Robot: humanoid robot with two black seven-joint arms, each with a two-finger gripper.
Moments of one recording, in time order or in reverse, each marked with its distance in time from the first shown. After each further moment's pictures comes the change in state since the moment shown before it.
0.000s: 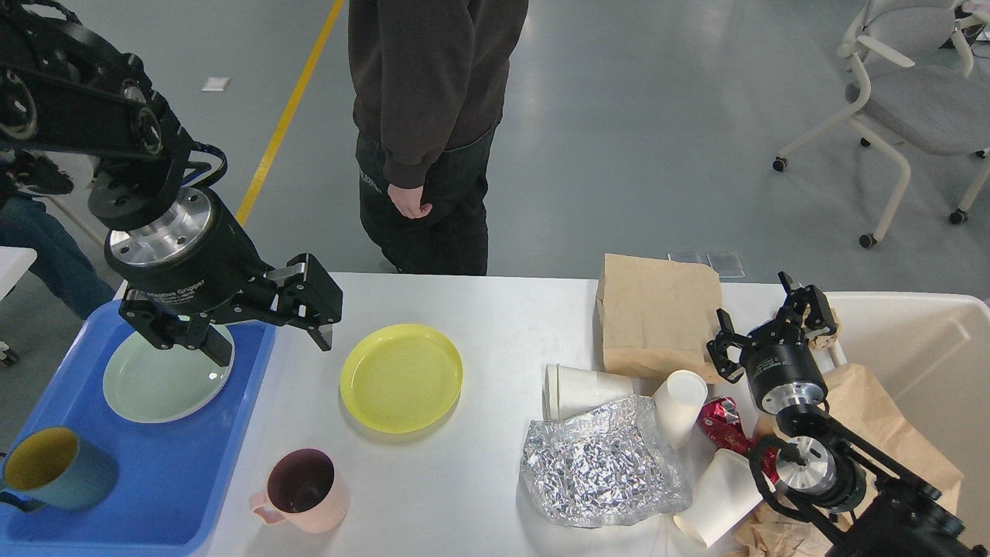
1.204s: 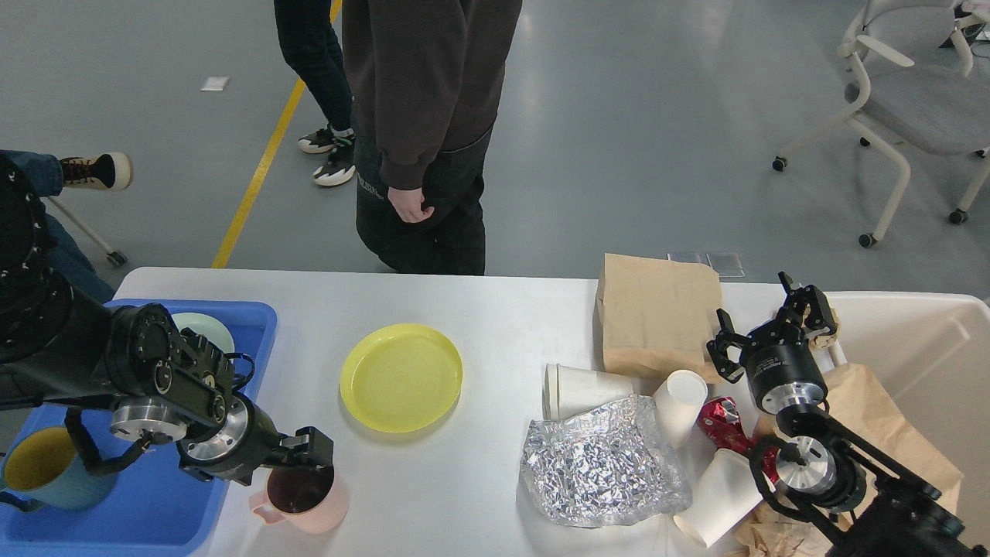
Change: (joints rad) left arm 0.823 0.079 -0.188 0.180 0.222 0.642 0.047; right arm 0.000 0.000 0.000 -0.001 0.000 0.000 0.000
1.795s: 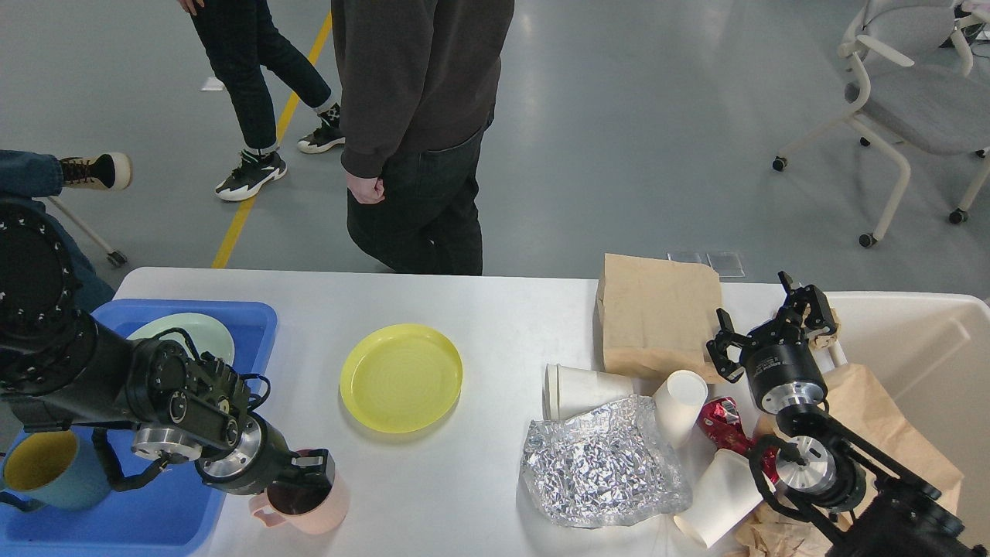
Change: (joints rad) left arm 0.146 -0.001 -0.067 0.117 0.092 -0.002 0.000; right arm 0.000 0.000 0.000 0.001 0.001 0.000 0.001
